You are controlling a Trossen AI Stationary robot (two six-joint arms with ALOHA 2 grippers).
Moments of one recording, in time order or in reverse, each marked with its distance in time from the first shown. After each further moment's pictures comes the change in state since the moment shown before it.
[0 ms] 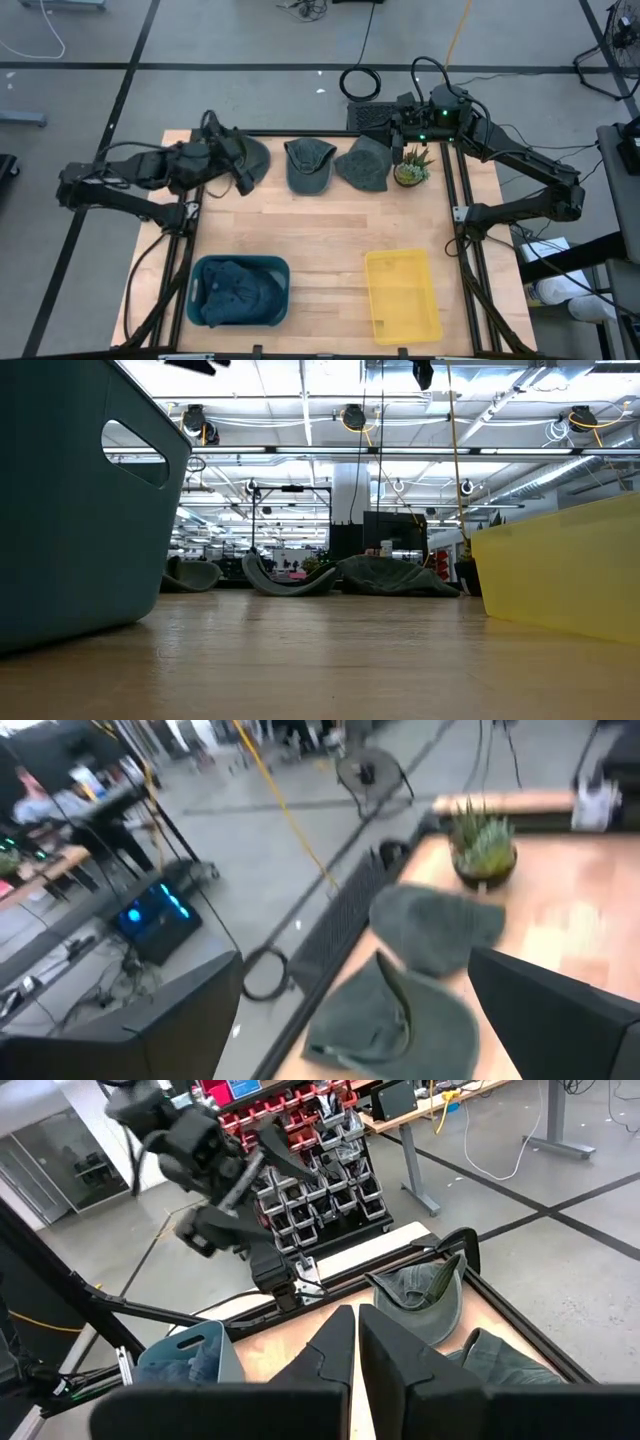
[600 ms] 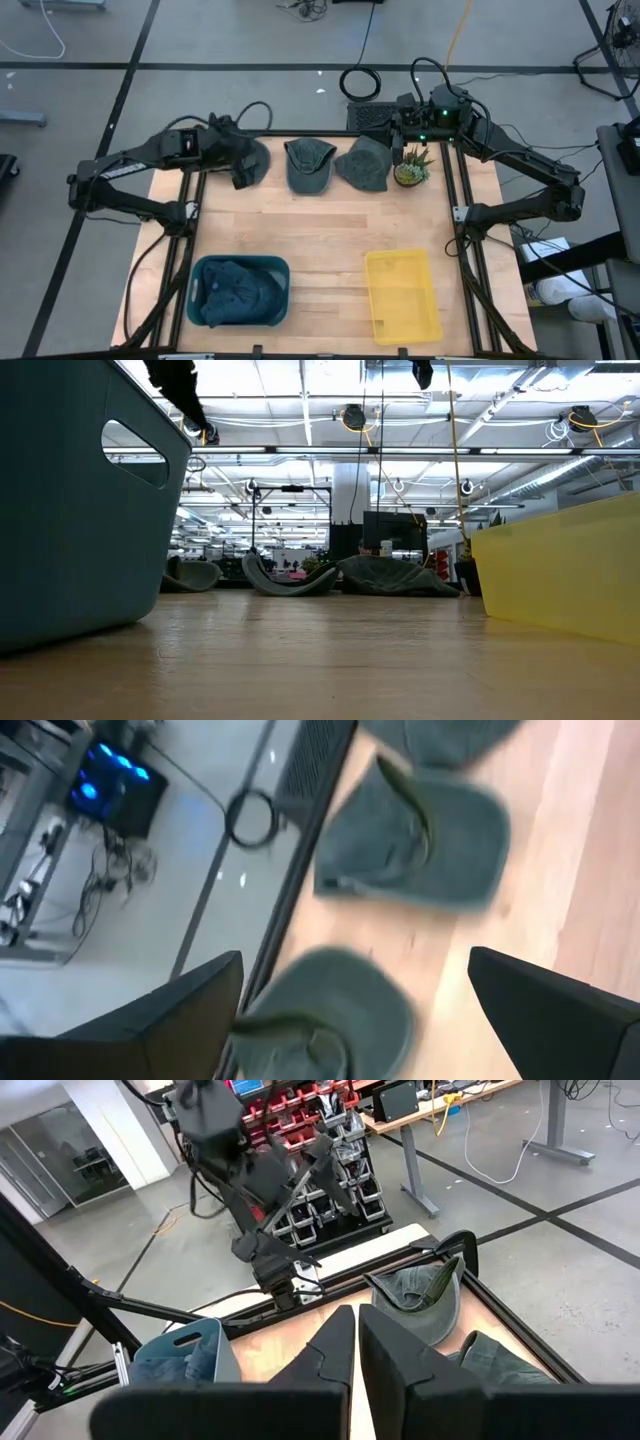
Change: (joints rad) left arm 0.247 0.203 0.188 -0.503 0.222 0.074; right arm 0.000 0.000 0.000 0.000 -0.002 -0.022
